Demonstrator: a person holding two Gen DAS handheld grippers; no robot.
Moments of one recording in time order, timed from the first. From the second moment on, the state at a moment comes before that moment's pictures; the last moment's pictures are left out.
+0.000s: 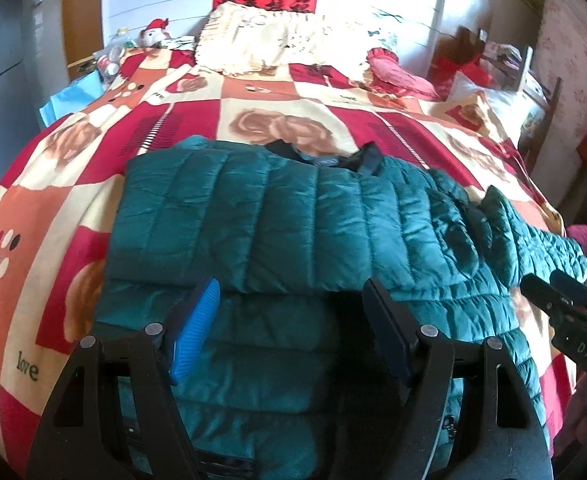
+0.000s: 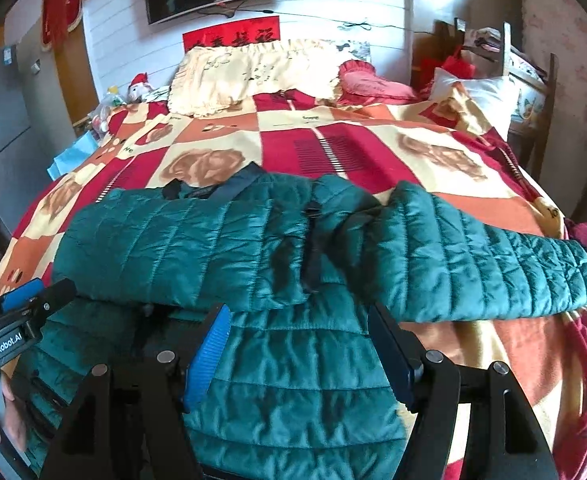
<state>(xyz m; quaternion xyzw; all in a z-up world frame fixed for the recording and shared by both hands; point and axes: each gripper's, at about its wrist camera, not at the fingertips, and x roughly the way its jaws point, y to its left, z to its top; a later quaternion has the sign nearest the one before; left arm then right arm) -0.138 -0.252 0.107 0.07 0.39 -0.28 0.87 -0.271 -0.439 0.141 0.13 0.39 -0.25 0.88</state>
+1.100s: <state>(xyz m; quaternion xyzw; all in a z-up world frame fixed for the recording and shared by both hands) -0.138 -0.288 0.067 0.08 0.44 -0.29 0.85 -0.433 -0.709 0.106 0.32 0.32 -0.47 0.76</state>
